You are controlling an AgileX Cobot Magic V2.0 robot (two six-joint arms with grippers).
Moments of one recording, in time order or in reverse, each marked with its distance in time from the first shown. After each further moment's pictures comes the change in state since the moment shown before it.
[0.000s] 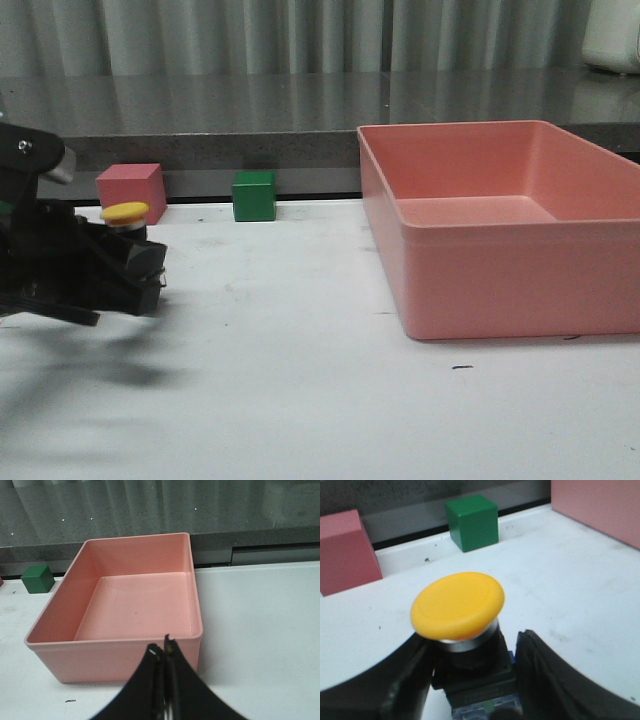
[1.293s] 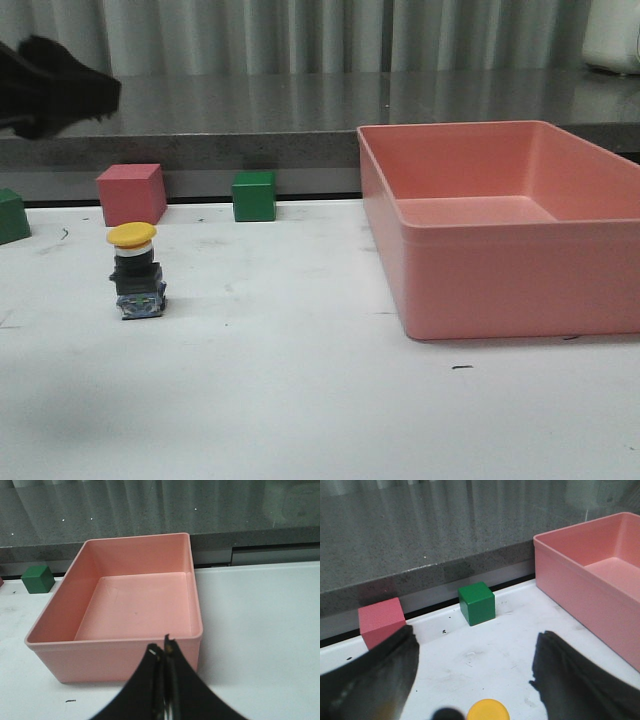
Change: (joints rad) left arm -0.009 -0.747 0.014 0.016 0.647 -0.061; right arm 0.000 0.000 0.000 0.000 0.000 0.000
